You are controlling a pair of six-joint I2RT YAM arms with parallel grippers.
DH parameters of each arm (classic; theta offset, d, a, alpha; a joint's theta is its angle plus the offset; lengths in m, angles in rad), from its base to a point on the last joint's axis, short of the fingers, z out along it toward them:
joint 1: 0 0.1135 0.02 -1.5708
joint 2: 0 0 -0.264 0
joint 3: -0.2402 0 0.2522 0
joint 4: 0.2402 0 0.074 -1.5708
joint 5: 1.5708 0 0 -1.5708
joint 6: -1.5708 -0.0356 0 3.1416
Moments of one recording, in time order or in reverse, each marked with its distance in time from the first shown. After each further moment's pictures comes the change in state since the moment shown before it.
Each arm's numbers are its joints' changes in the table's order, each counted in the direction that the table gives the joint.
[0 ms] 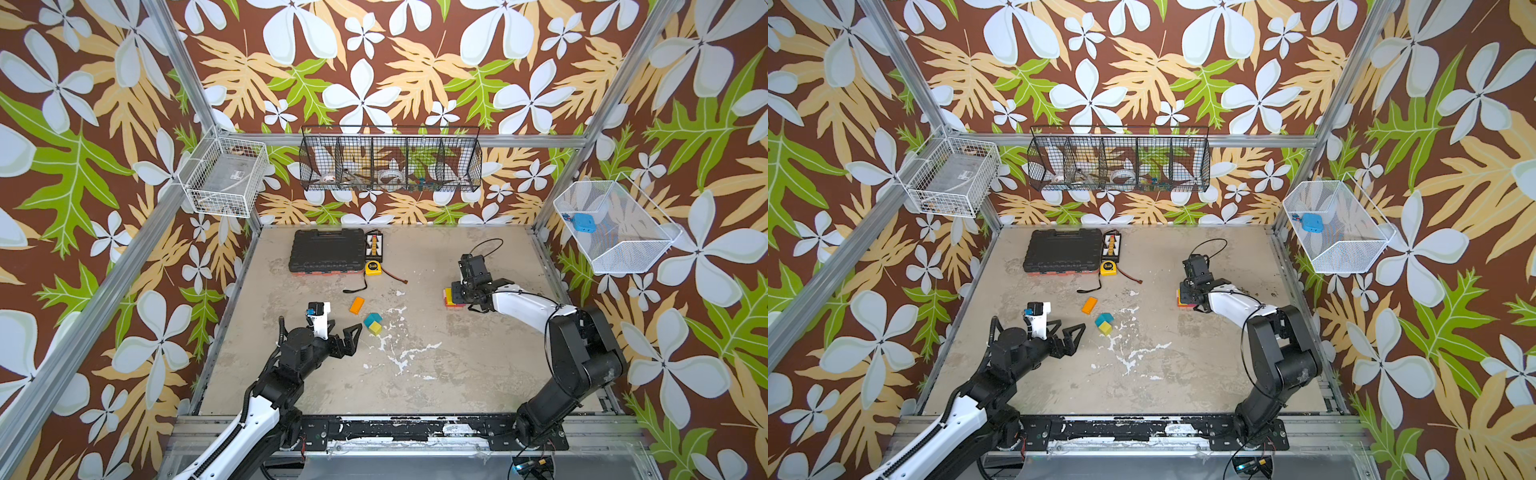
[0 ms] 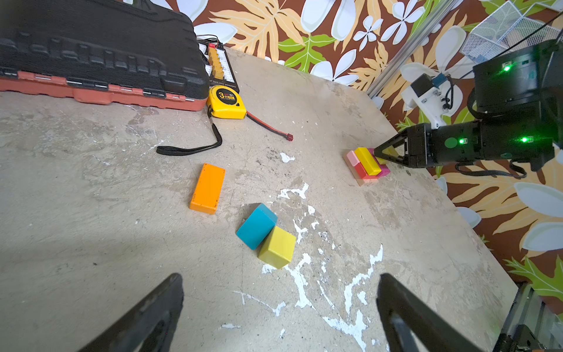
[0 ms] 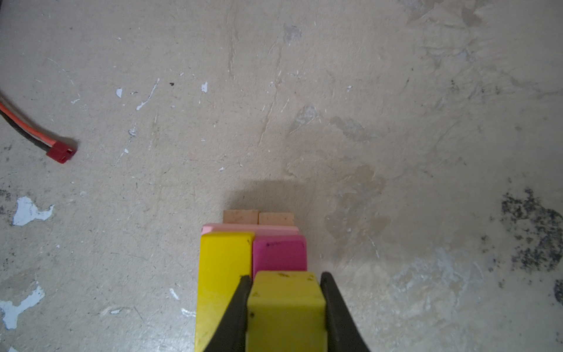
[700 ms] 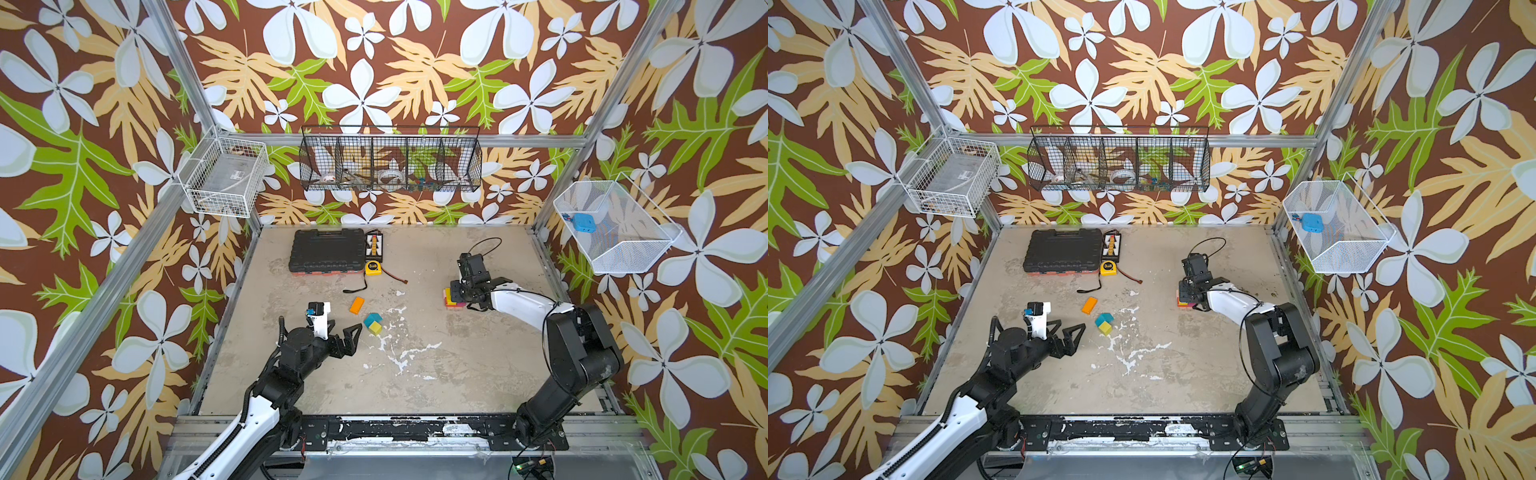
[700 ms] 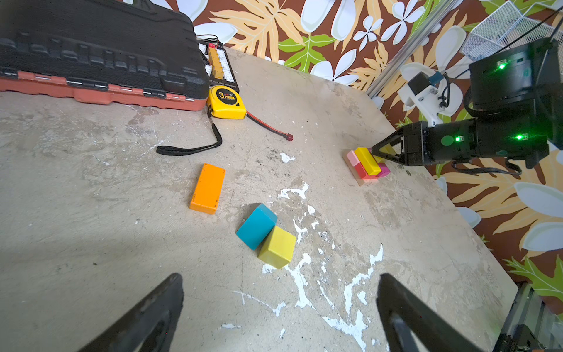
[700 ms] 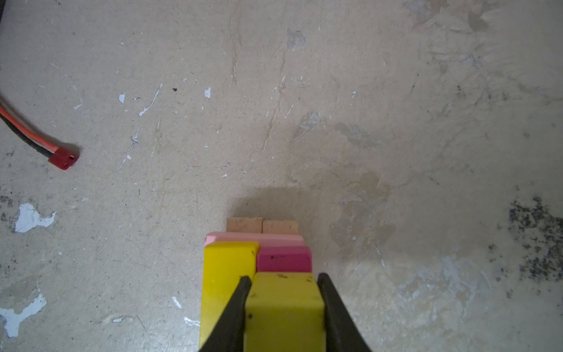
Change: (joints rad) left arm 0.000 0.001 0.000 0.000 0.000 0.000; right arm -0.001 0.016 -0.015 -0.003 -0.004 -0.001
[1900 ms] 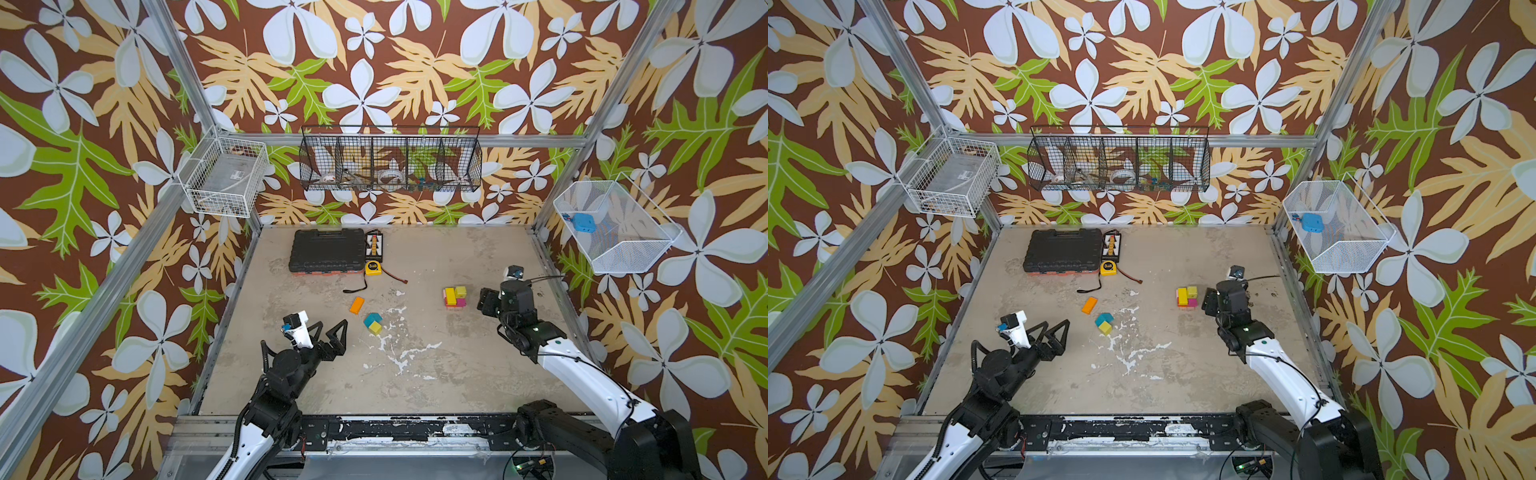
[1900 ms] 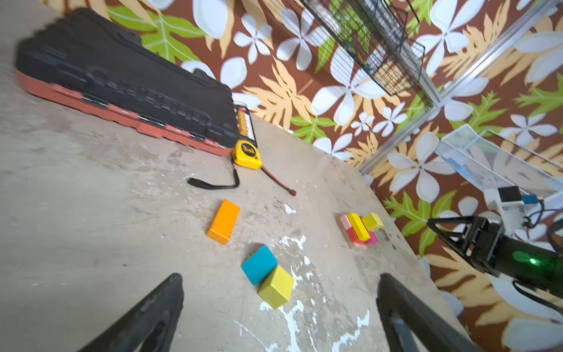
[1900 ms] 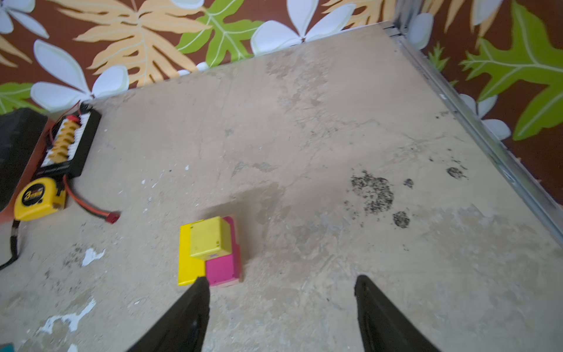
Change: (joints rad) left arm 0.000 -0.293 0.147 -0.033 -0.108 0.188; right arm -0.110 -0.660 0.451 -0.159 0.122 -0.125
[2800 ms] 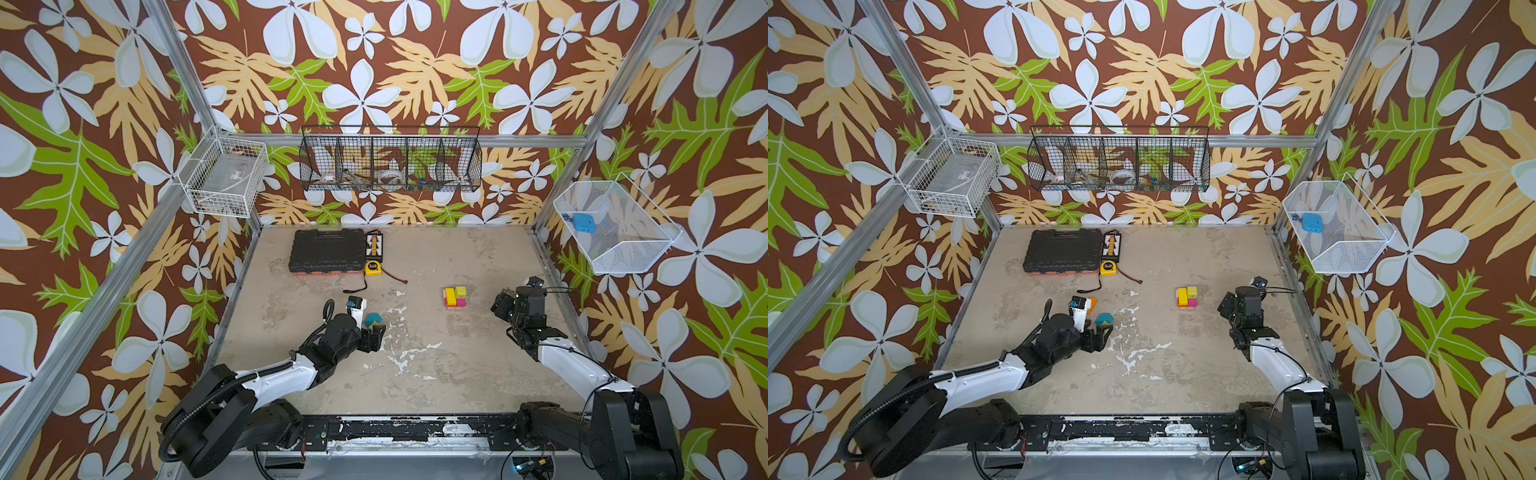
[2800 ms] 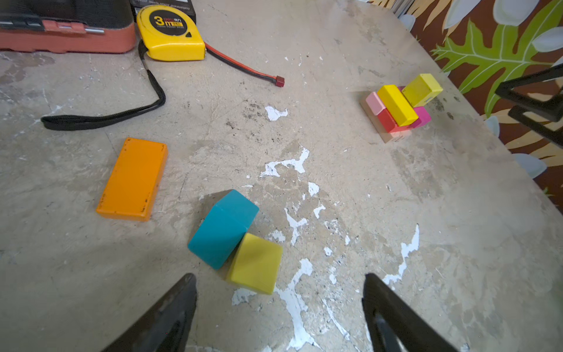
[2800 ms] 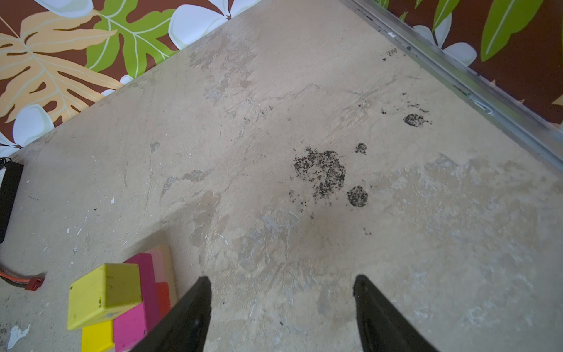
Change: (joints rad) left arm -0.229 0.968 -0.293 -0.287 -0.043 -0.219; right arm -0.193 0.145 0.082 -0.175 -0.093 -0.088
